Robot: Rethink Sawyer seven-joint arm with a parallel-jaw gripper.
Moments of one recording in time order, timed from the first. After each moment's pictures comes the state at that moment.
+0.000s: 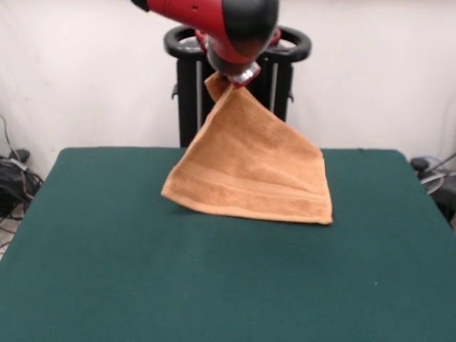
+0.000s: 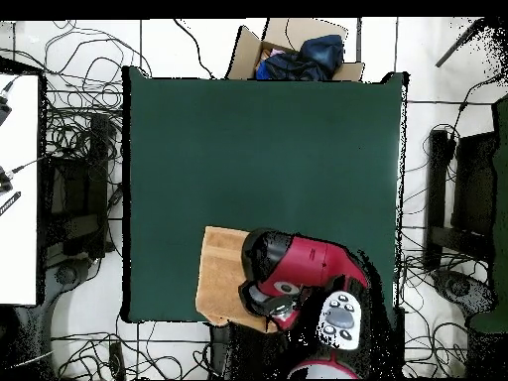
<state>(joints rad) -0.12 -0.59 -0.30 1.81 -0.15 1.19 2.22</state>
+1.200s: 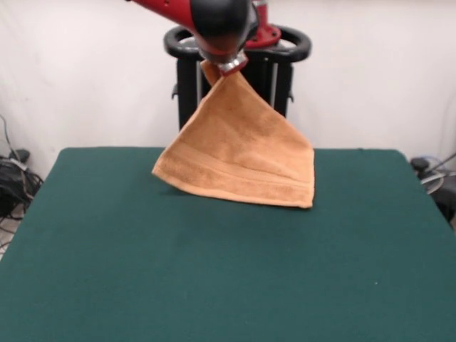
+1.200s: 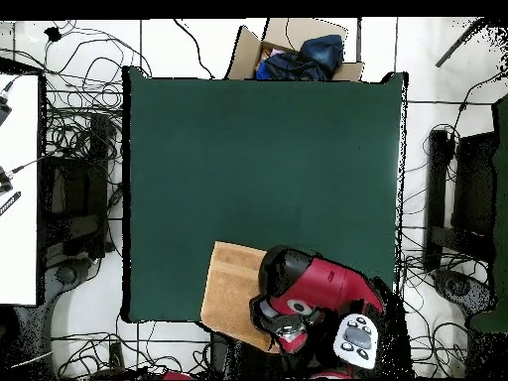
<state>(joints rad) -0.15 -0.56 -0.38 1.88 -0.09 1.19 2.26</state>
